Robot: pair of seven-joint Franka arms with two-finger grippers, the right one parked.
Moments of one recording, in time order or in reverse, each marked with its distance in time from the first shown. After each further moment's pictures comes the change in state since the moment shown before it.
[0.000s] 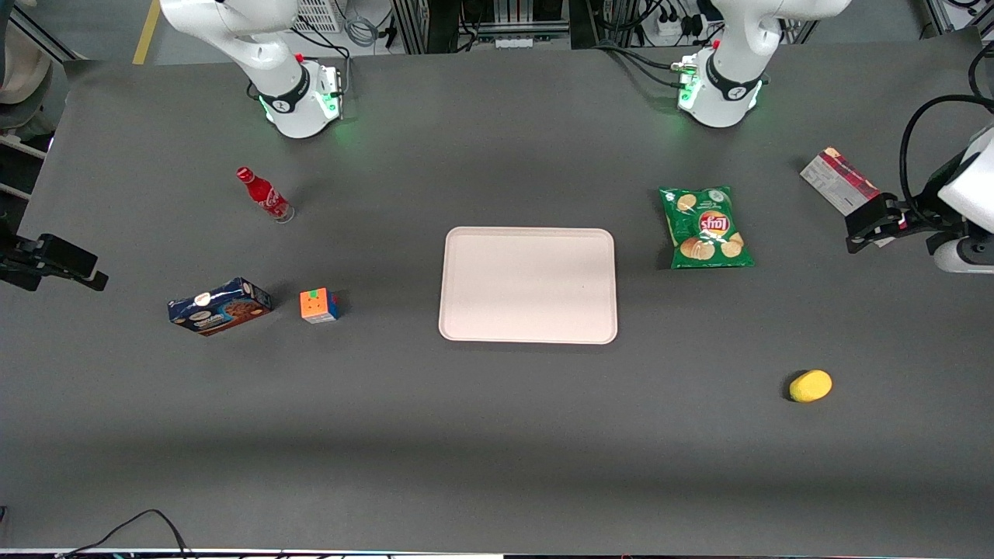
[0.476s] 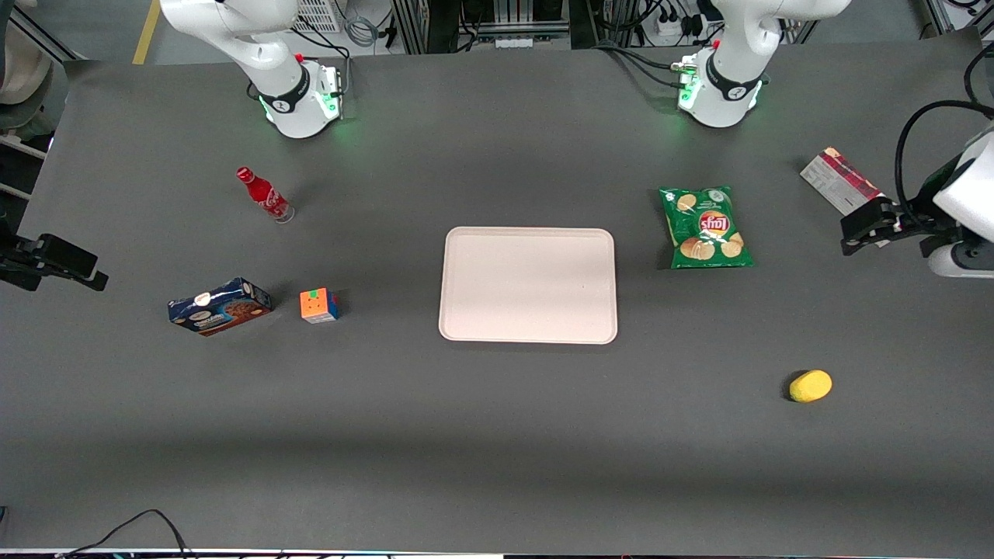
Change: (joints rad) arm 0.002 0.010 0.001 -0.004 -0.025 -0.002 -0.001
